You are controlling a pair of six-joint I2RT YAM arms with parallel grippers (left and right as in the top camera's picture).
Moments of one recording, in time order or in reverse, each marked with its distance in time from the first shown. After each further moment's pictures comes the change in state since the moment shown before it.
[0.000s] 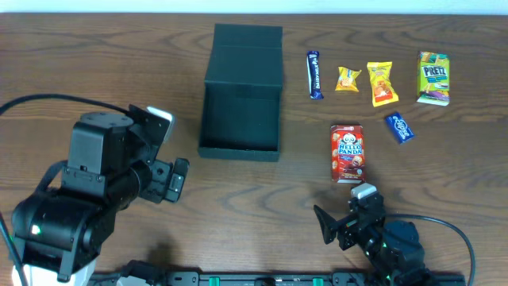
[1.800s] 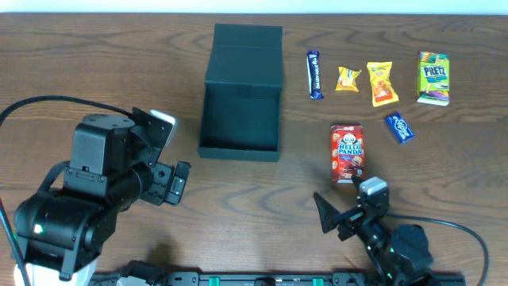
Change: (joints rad) left arm 0.000 -0.002 -0.014 -0.002 0.011 0.011; right arm 0.000 0.000 -0.002 0.226 -0.003 0.092
